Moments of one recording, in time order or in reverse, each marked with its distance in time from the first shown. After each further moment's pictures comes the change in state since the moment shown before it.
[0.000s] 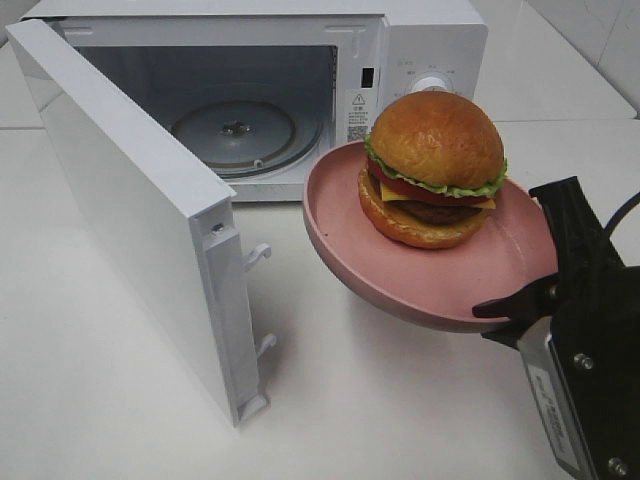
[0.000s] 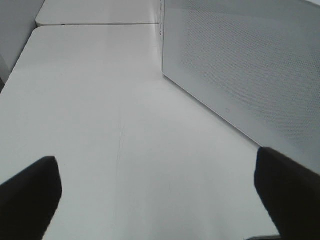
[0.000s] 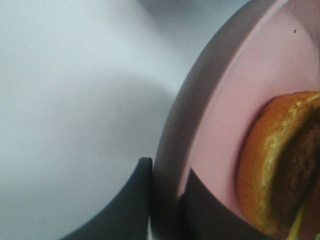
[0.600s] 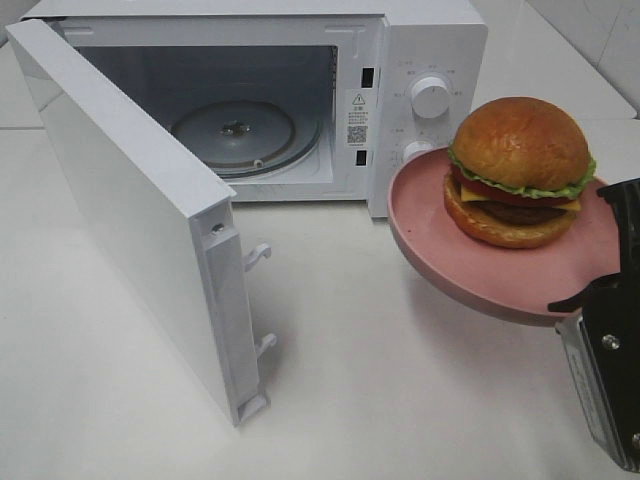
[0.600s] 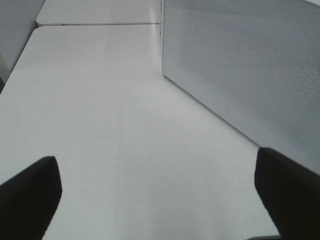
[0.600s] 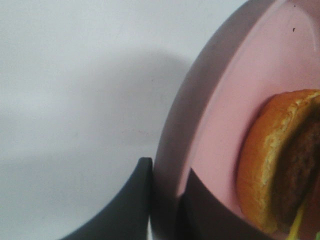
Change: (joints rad) left arm 0.000 0.000 0.000 0.000 0.000 0.000; right arm 0.000 -0.064 0.001 -0.578 0.212 0.633
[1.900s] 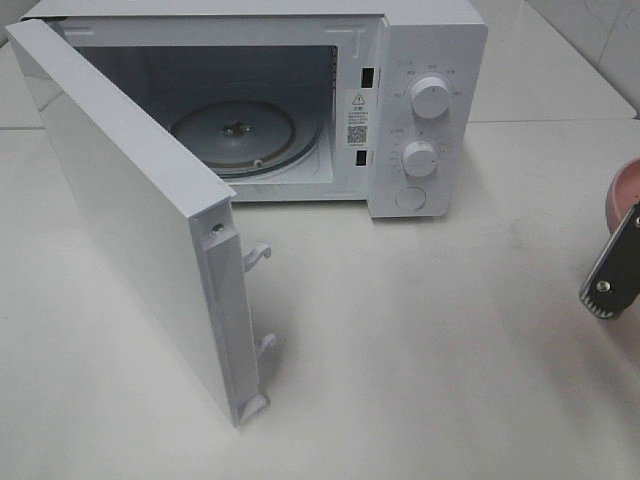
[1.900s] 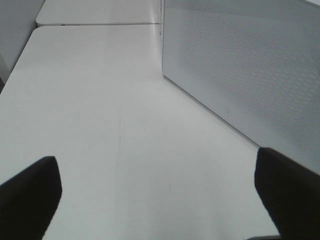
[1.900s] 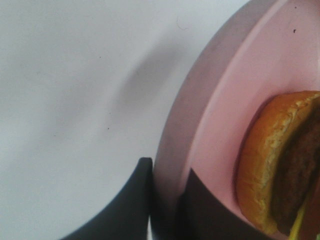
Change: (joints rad) left arm 0.000 0.000 0.000 0.000 0.000 0.000; right arm 0.000 0.186 0.000 -0.476 0.396 1.306
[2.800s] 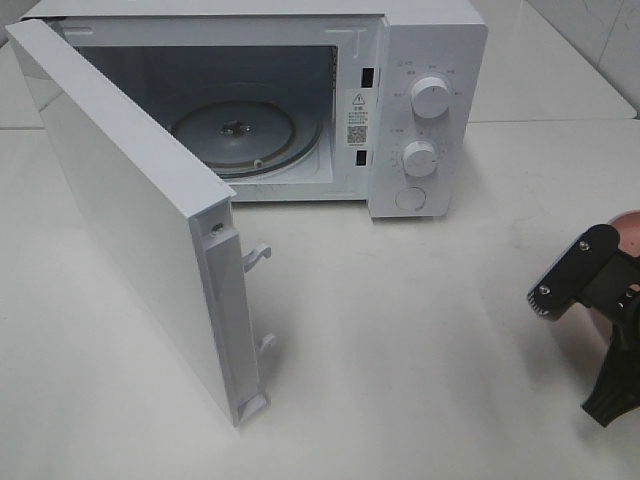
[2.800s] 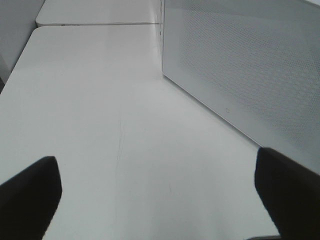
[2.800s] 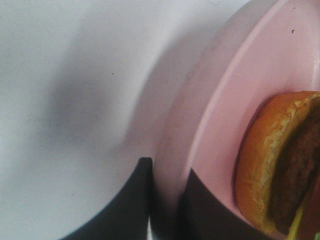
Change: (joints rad) left arm 0.000 0.000 0.000 0.000 0.000 0.000; right arm -0.118 0.433 -0.005 -0.313 -0.163 0.563
